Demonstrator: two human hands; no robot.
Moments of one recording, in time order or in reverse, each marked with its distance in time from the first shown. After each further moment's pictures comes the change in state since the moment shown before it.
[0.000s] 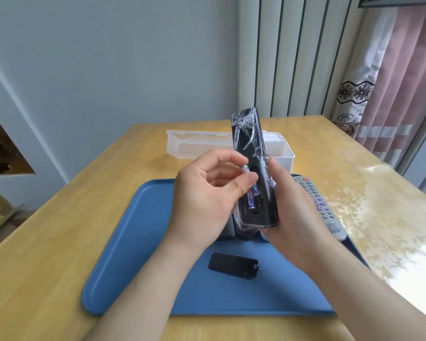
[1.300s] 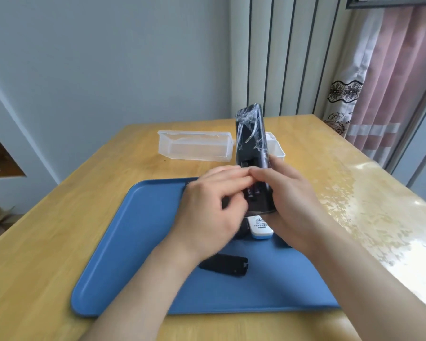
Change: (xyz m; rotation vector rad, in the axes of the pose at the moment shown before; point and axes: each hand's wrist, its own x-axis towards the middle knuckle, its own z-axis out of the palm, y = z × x) left_hand -0.007 -0.010 0.004 0.550 -0.189 0.269; right_hand 0.004 -0.017 -0.007 -0.106 -0.016 -0.093
